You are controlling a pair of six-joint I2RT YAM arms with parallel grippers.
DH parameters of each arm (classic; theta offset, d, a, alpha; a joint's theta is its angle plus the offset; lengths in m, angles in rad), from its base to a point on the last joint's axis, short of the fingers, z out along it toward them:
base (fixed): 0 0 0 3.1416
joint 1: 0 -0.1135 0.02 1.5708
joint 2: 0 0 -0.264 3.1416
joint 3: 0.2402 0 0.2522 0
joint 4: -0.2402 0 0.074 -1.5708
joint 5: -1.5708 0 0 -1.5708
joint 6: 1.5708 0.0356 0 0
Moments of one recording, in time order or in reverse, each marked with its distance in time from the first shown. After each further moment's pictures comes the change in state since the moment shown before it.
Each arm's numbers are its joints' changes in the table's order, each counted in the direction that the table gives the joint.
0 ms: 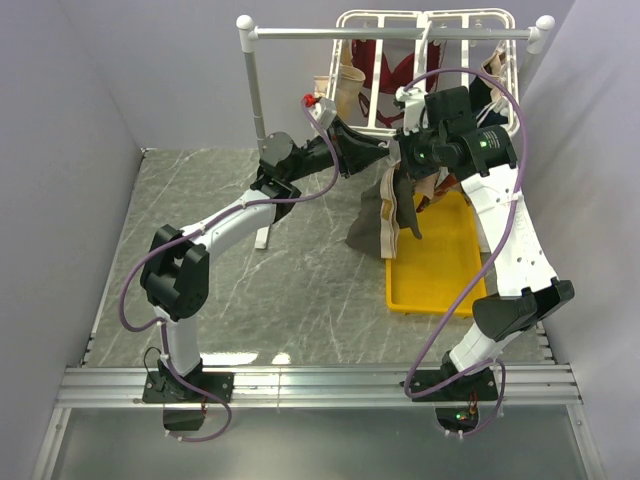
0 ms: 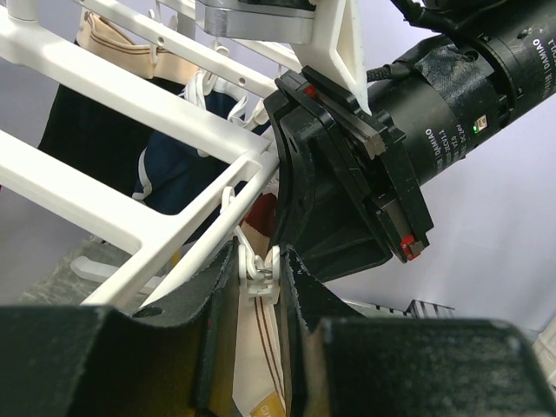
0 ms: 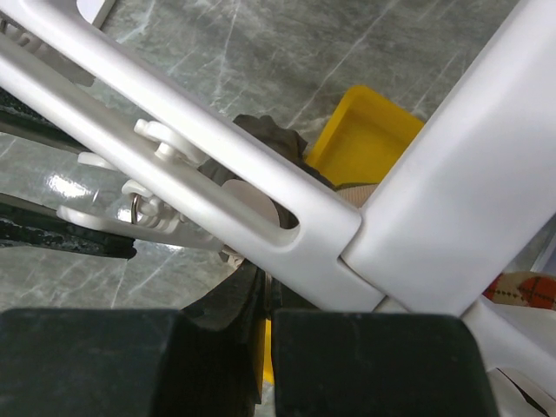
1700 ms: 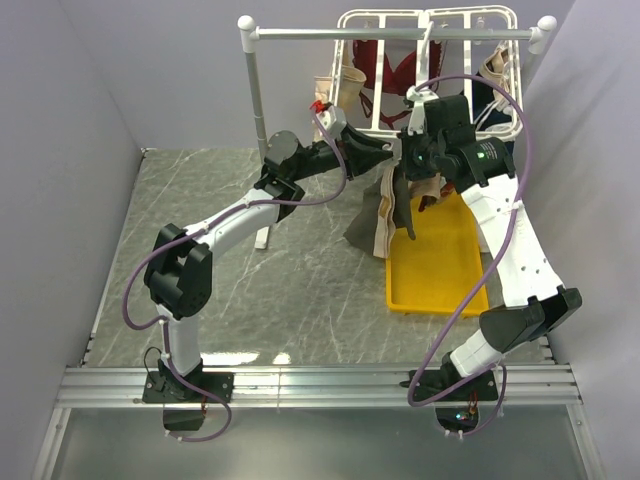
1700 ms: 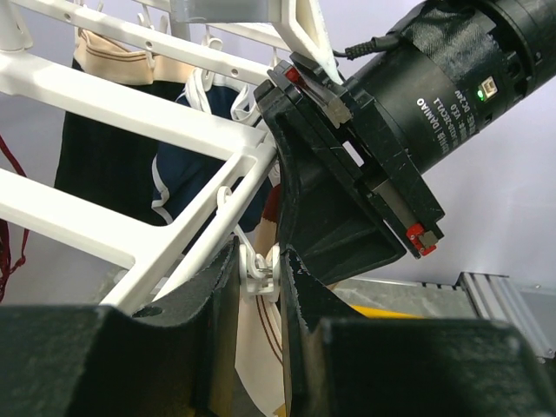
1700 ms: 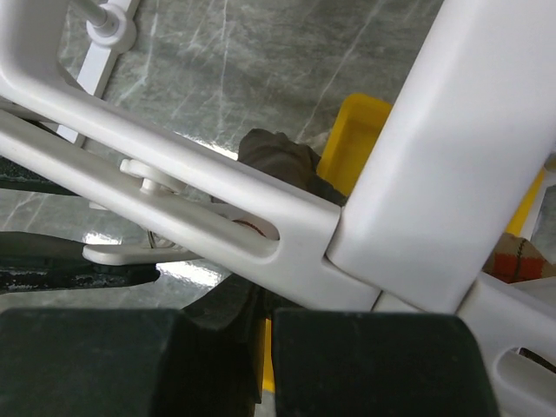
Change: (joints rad) left arm 0.011 0.023 0.032 -0.032 -0.035 0.186; right arm -0.017 -0.079 -0.152 0.148 -0.078 0.179
